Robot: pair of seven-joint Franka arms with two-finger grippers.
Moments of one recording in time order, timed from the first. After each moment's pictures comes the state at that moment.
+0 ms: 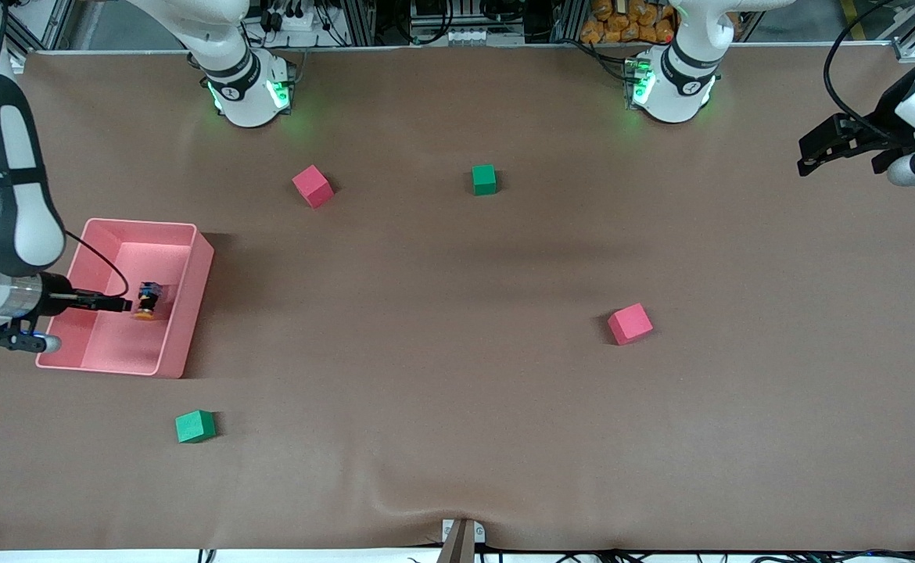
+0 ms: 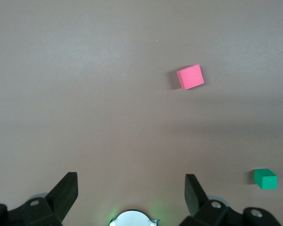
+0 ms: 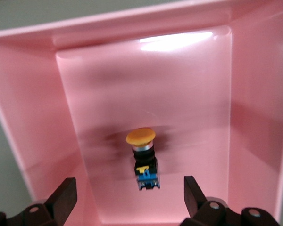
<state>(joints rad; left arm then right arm) 0.00 -0.06 -0.10 -1.55 0.01 1.43 -0.12 -0.27 0.44 -0.03 -1.83 0.08 2.07 -0.15</state>
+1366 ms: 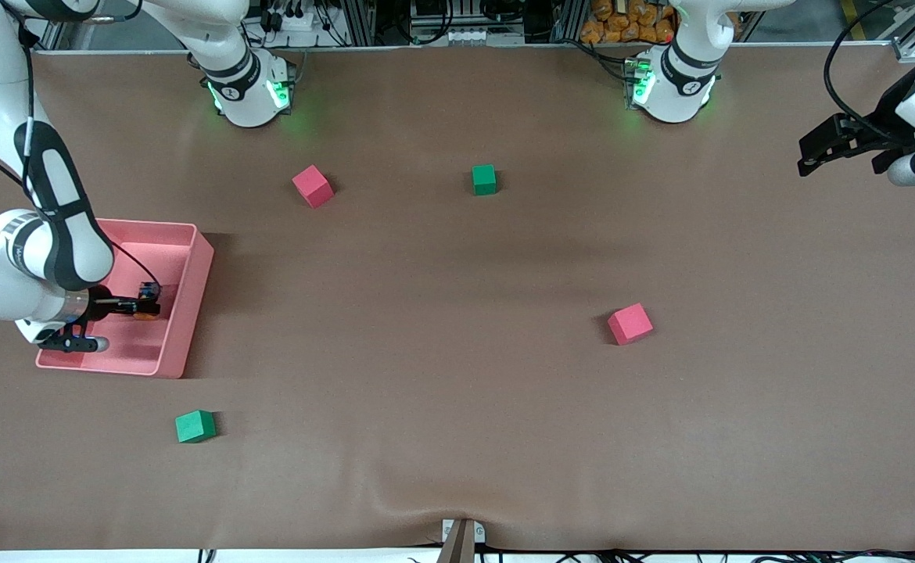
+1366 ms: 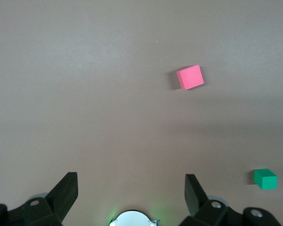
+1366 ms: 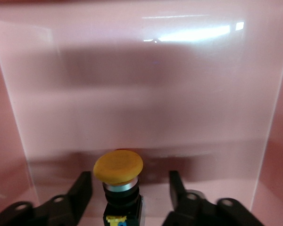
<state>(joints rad) 0.00 -0.06 -0.10 -1.55 0.01 1.43 -0.12 -0.28 0.57 -0.04 -1.89 0.08 2.23 -0.29</state>
